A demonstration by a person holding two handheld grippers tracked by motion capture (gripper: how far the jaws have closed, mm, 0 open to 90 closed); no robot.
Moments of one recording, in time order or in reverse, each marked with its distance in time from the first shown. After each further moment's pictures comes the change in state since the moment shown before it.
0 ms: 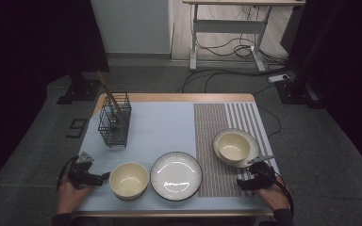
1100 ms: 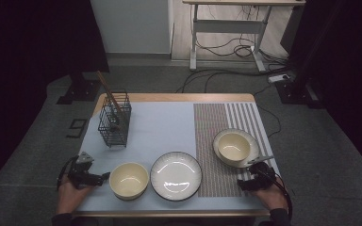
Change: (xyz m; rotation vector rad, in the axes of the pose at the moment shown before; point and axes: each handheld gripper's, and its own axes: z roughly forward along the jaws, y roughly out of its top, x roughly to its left) left arm 0.000 0.000 0.000 0.000 0.000 0.000; right arm -0.001 -0.001 0.002 0.019 -0.016 0.024
